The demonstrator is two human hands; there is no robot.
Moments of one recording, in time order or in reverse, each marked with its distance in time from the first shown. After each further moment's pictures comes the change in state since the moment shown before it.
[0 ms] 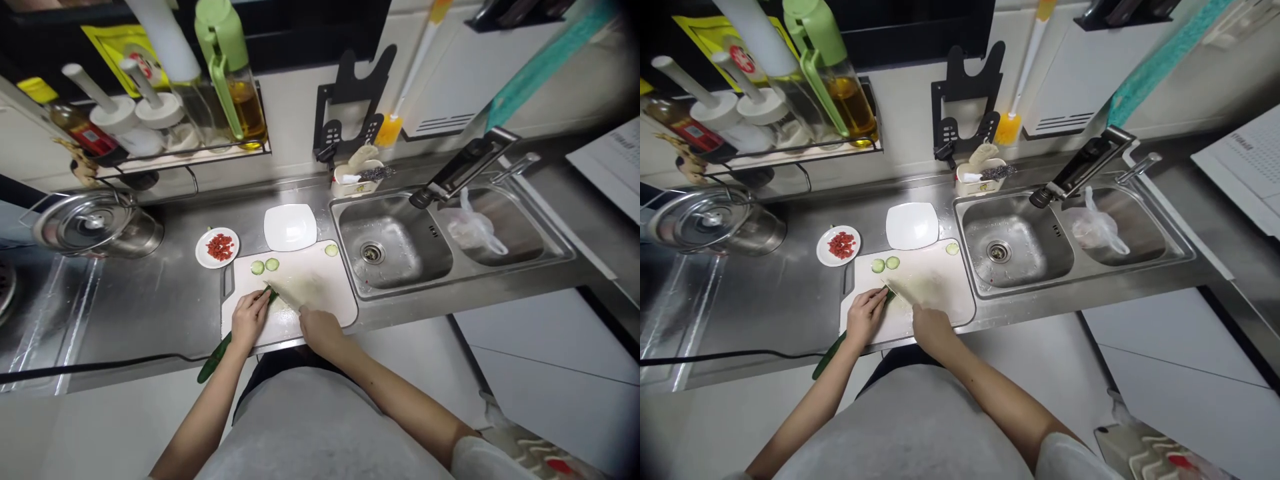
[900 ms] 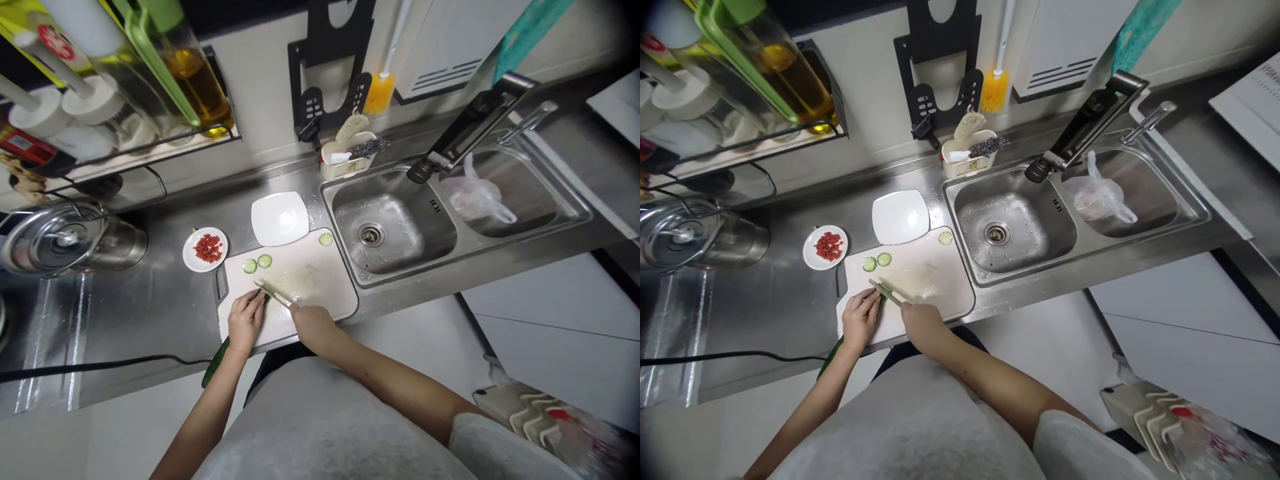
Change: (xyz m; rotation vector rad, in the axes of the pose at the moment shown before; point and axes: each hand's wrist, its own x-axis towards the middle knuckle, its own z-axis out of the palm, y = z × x) left_hand 0.001 0.001 -0.001 0.020 0.012 0.012; right_hand 0.008 -0.003 0.000 0.057 -0.037 -0.068
